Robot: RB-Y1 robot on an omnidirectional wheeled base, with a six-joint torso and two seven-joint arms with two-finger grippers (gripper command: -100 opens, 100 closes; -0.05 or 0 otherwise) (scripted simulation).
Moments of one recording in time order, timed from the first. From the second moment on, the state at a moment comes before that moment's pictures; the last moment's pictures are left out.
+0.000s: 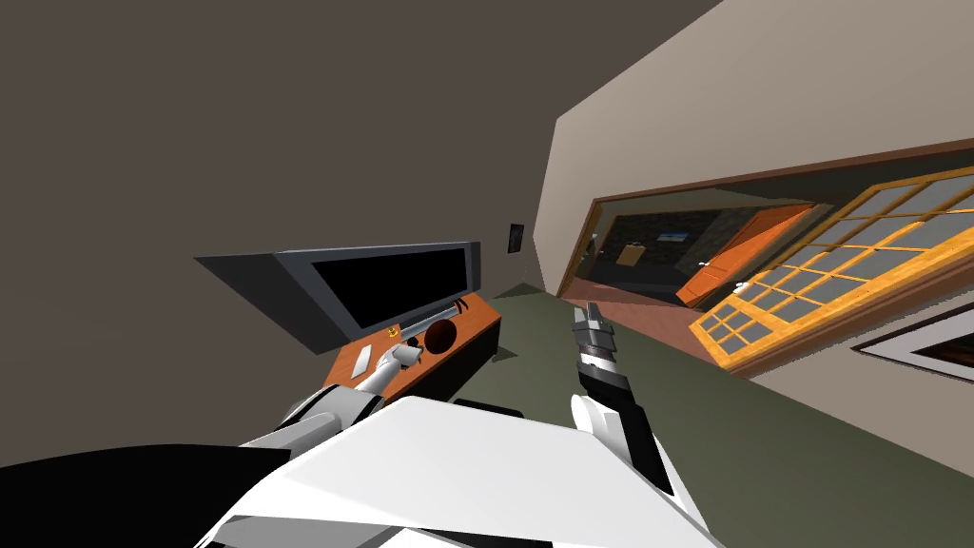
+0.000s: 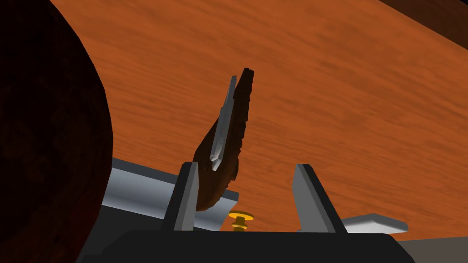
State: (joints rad) left arm -0.26 0.43 0.00 -0.65 0.08 0.60 -0.42; right arm 0.49 -0.03 -0.05 -2.23 -0.12 -0.36 0.08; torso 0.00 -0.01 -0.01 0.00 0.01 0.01
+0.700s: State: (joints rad) left arm -0.23 0.41 -0.01 -0.72 0.07 0.64 -0.43; right arm 0.49 -0.03 -0.05 -2.23 -0.12 -0.36 0.08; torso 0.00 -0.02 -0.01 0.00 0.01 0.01
